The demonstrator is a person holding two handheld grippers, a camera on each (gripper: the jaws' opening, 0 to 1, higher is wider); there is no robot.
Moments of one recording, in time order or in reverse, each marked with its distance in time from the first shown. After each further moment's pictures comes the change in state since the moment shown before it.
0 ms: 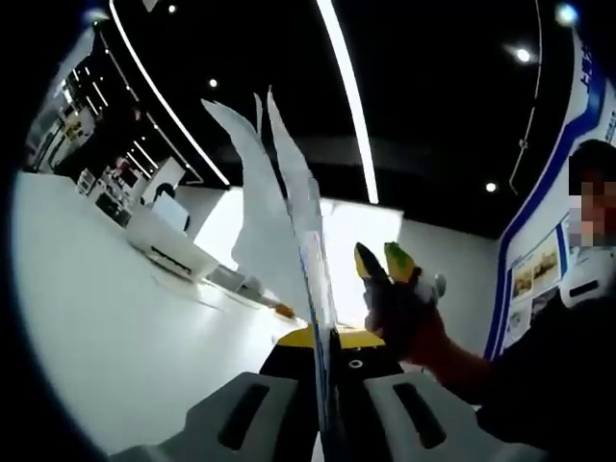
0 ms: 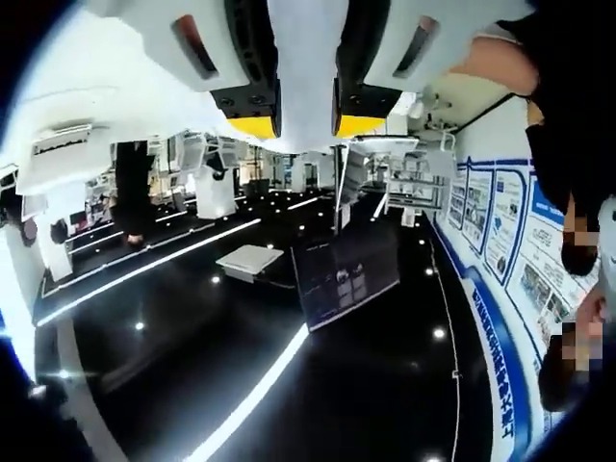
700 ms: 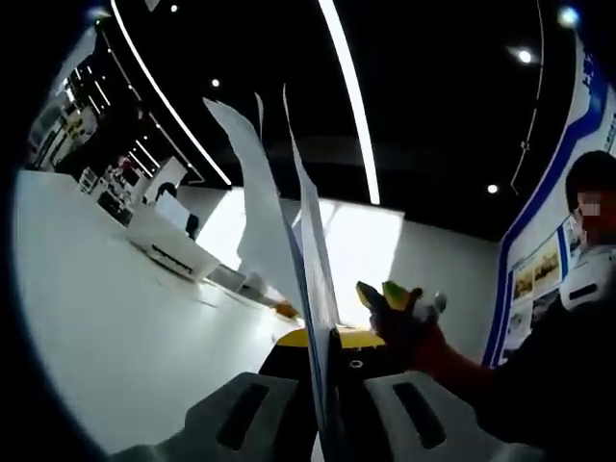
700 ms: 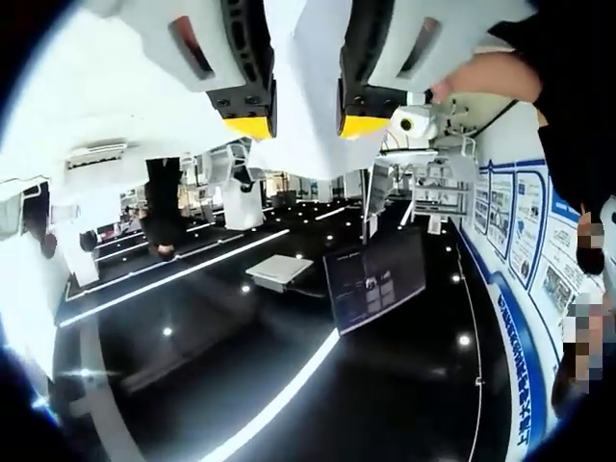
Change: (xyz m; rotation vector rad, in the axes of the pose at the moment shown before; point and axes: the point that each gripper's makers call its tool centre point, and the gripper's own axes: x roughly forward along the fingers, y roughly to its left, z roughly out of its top) left arm -0.002 0.003 0.001 -0.008 -0.005 0.007; right arm -0.048 -0.028 -0.018 0.037 0.064 -0.103
